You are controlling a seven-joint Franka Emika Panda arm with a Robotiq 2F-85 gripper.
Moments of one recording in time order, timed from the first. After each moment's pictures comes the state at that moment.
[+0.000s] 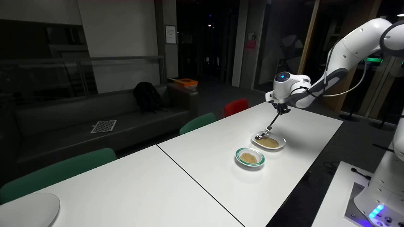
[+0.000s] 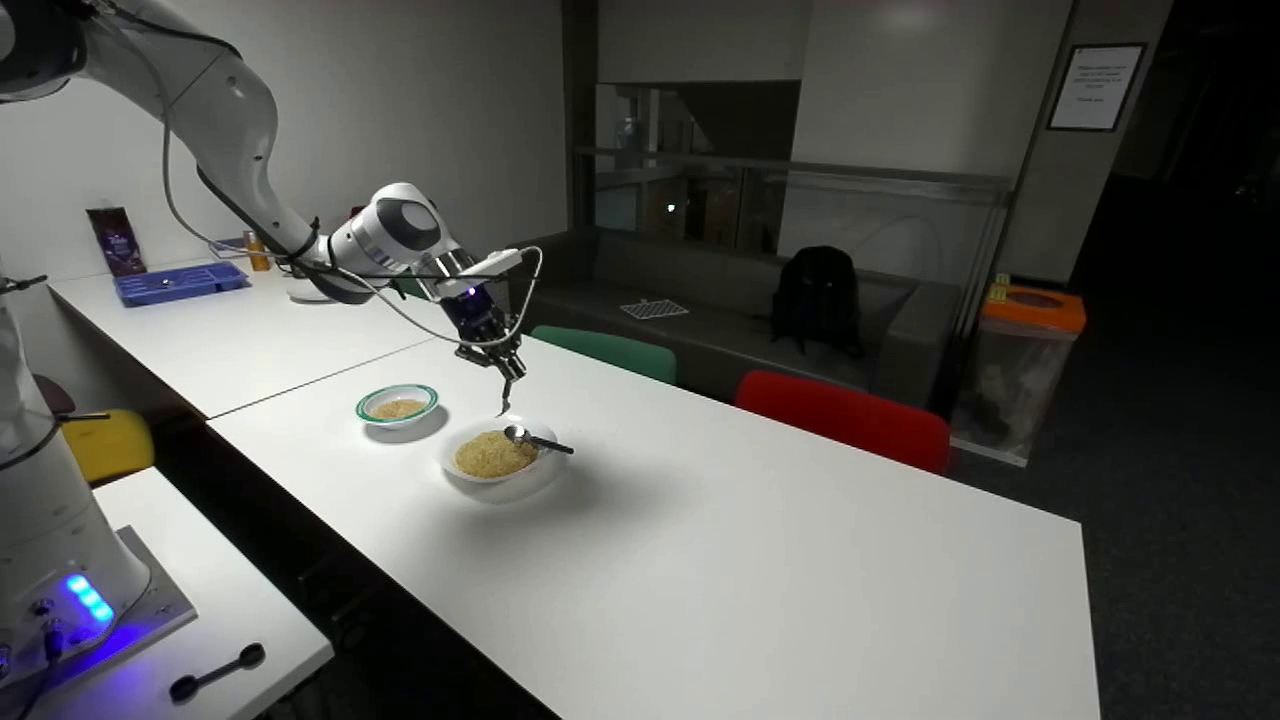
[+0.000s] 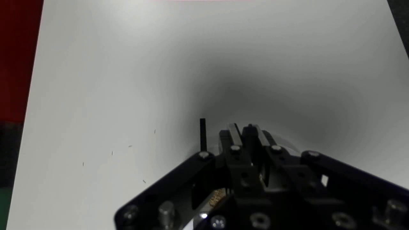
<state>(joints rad) -0.11 0.13 -0.17 -2.26 -1.01 2.49 -0.91</state>
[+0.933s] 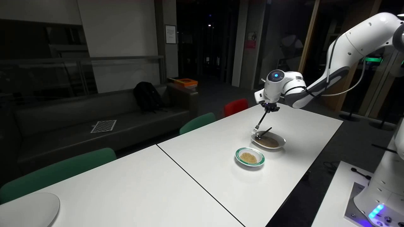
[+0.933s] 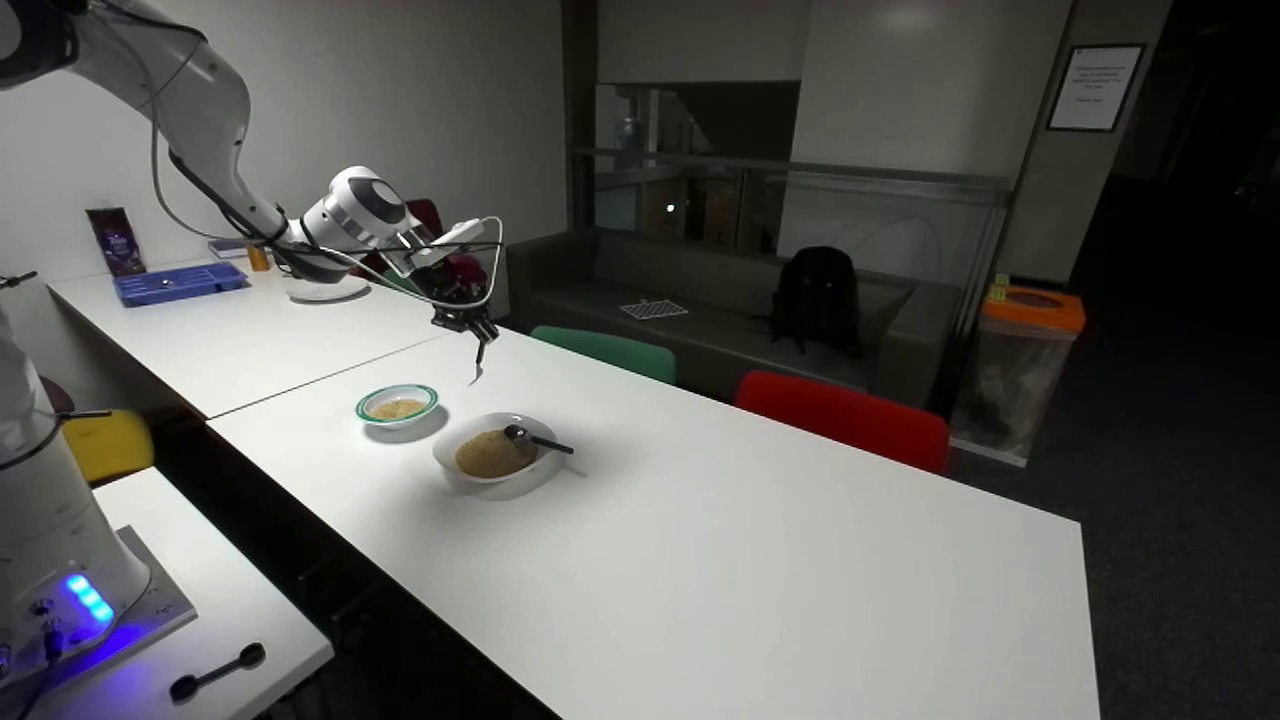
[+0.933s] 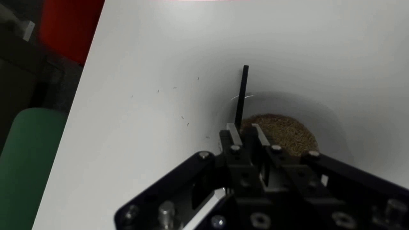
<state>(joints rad) -0.04 0.07 -0.04 -2.27 -1.08 2.46 -0.88</state>
